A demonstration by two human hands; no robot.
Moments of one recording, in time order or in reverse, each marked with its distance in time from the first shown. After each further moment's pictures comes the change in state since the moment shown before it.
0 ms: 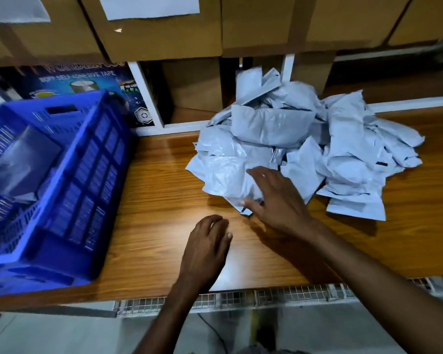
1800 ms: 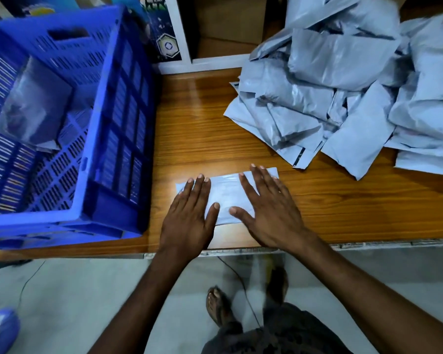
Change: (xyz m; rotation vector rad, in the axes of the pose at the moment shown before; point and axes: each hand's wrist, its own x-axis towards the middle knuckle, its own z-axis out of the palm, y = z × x) left_hand -0.061 -0.125 -0.067 0.303 -0.167 -0.082; right_hand -0.056 -0.129 0.116 -0.161 -0.337 0.075
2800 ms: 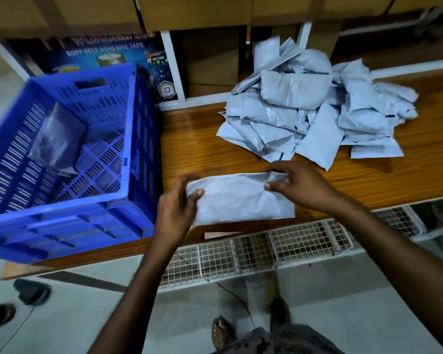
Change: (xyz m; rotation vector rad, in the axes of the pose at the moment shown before) left_hand -0.016 -0.017 -0.089 -0.714 0.314 0.065; right_hand -0.055 -0.001 -0.123 0.418 0.194 0.106
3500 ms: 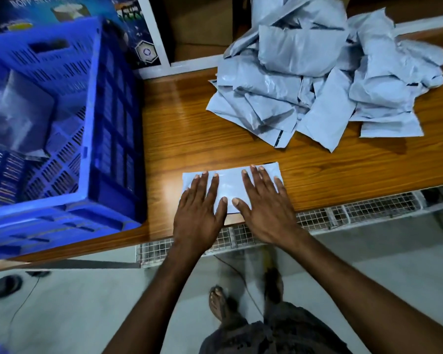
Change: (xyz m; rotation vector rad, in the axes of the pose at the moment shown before) left_hand -0.035 -0.032 0.096 0.650 -0.300 0.070; right_hand -0.024 0.037 0.129 -0.444 -0.110 0.074
